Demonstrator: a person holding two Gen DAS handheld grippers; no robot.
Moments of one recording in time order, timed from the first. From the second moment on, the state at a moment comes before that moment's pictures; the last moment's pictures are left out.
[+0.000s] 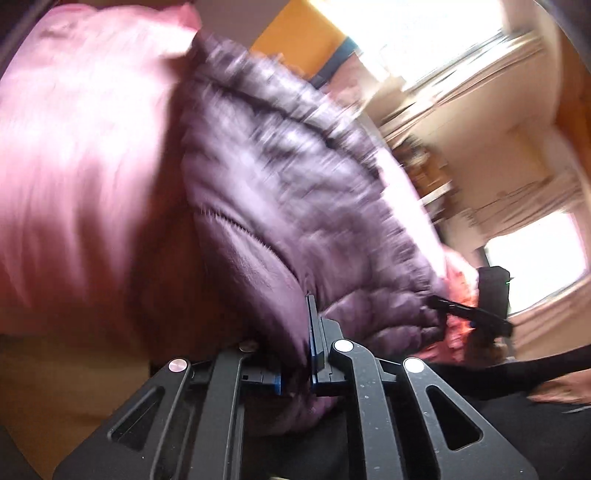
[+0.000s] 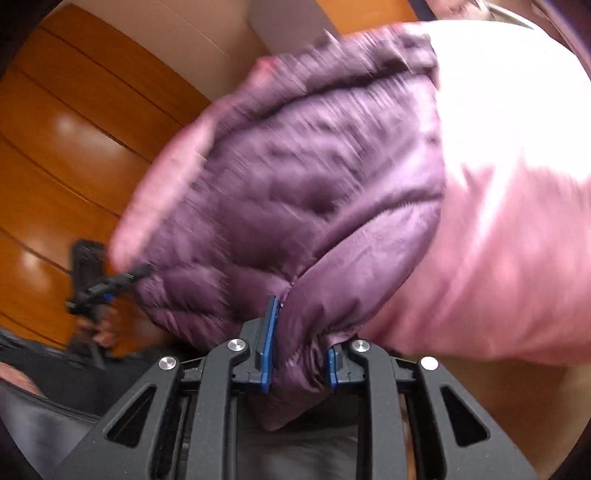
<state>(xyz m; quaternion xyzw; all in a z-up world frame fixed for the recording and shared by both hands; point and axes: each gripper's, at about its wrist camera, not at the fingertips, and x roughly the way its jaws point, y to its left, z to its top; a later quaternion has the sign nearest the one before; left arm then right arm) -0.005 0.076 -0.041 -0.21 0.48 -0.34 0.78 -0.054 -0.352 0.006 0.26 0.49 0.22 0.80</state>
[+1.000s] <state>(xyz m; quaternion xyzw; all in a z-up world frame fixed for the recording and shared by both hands) 0.196 0.107 -0.021 -0.41 0.42 -0.23 0.78 0.156 -0.462 0.020 0.42 0.36 0.12 0.83</state>
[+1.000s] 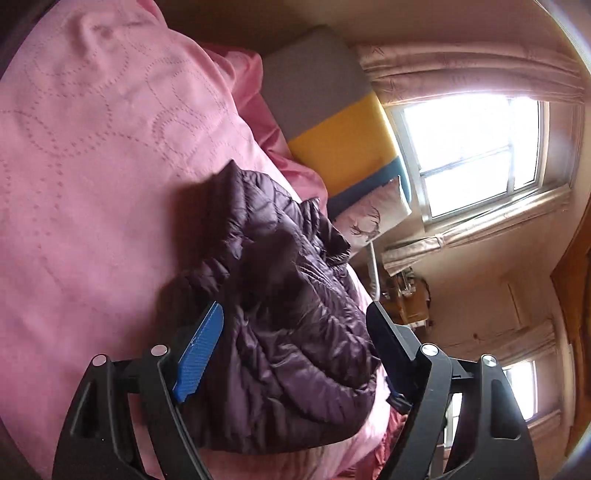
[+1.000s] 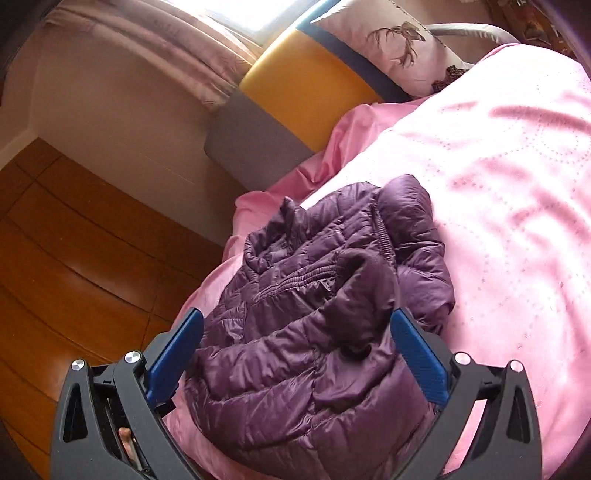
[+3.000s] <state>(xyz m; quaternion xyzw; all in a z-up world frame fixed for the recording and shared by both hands) 0.099 0.063 0.043 -0.13 0.37 -0.21 0.90 0.074 -0.406 0.103 0.14 0.35 0.06 0.92</state>
